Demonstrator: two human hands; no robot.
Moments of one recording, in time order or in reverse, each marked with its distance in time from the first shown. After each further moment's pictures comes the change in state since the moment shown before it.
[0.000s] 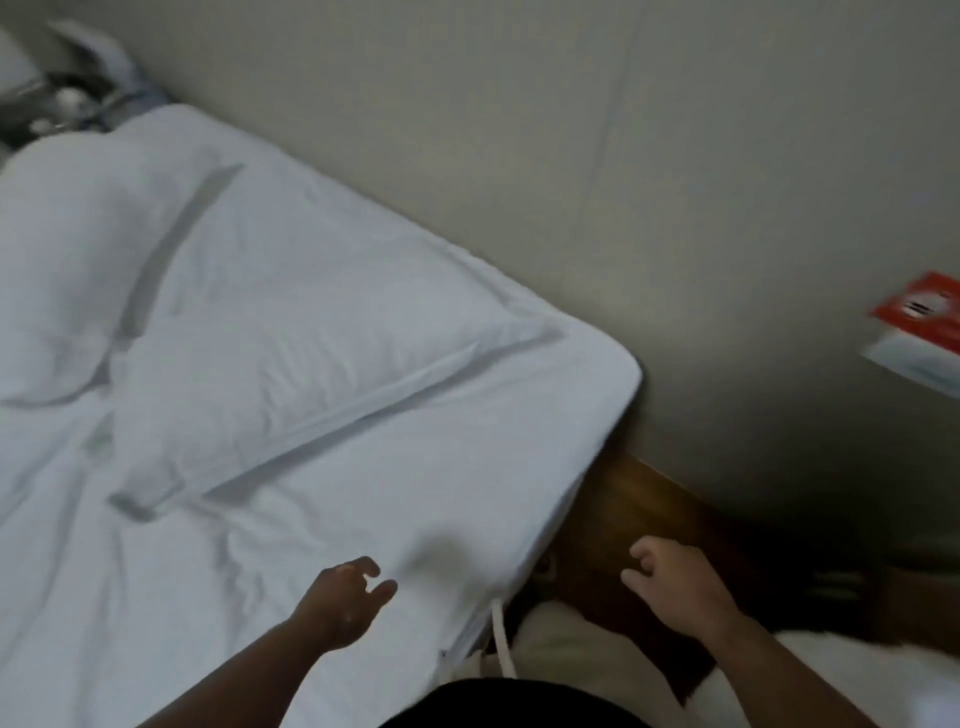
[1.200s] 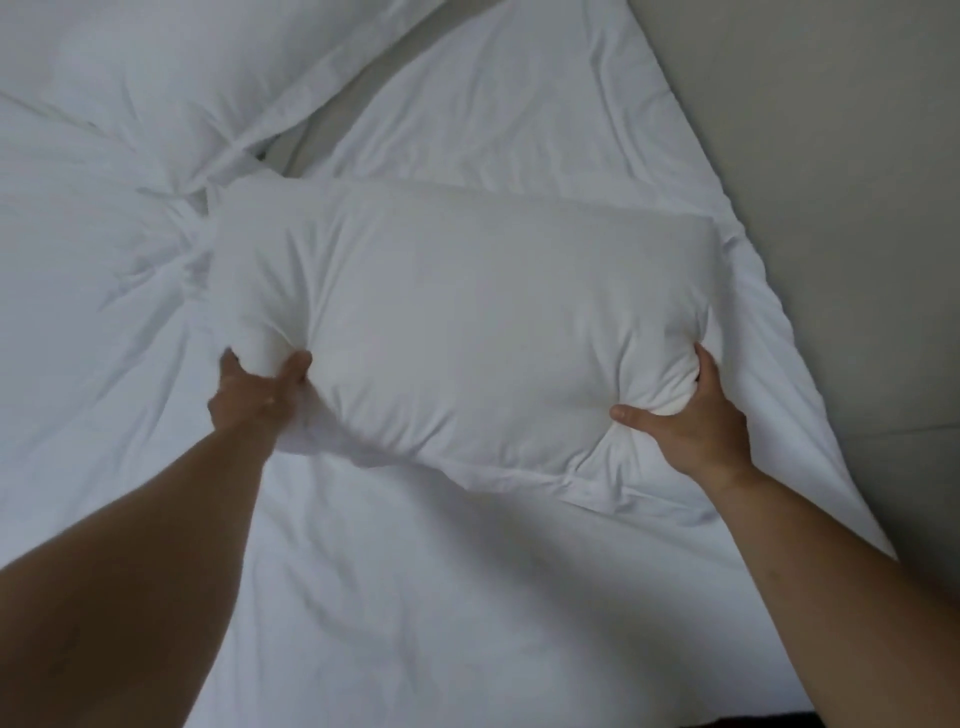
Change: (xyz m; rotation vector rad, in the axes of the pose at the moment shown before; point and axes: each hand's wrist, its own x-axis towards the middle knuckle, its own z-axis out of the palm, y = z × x) left_hand 0.218 -0.095 -0.152 -0.839 0.878 -1.119; right_hand 0.415 -0.339 -0.083 0.103 -0.038 -0.497
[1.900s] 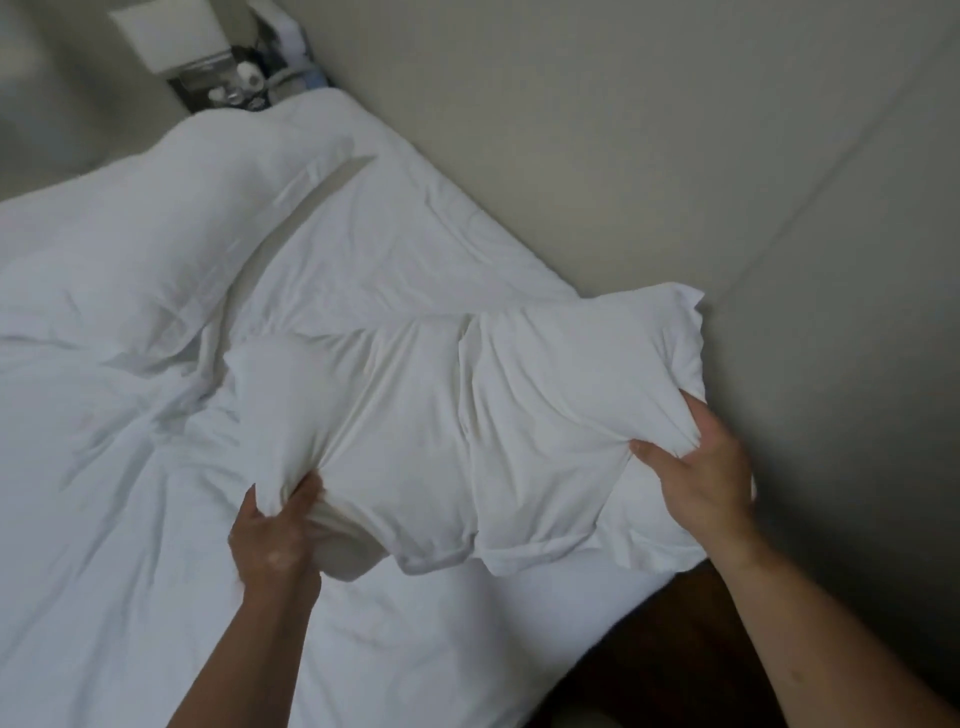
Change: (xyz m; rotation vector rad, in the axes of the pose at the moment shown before) left_hand -0.132 -0.061 -0.121 -0.886 -0.472 0.303; right_hand -0.282 -0.006 -0.057 0.353 0.542 -0.143
